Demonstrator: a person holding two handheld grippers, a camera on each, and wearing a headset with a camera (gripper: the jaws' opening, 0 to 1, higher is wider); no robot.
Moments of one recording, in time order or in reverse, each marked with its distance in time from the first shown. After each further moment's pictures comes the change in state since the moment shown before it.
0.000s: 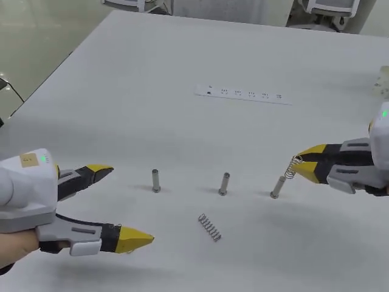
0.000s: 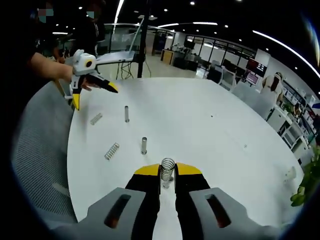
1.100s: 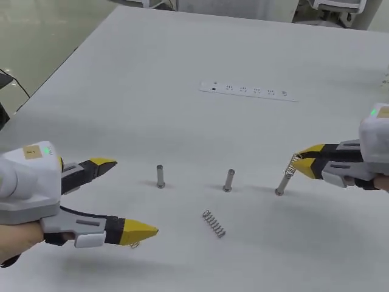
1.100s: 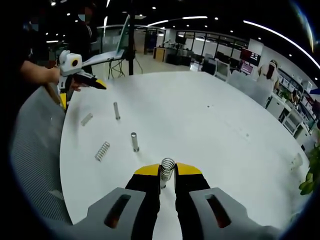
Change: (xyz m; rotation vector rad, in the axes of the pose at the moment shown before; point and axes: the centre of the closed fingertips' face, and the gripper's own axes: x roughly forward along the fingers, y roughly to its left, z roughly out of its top) left arm -0.001 0.003 0.004 -0.009 -0.011 0.009; right arm 0.023 -0.013 -0.019 0.086 0.025 -0.016
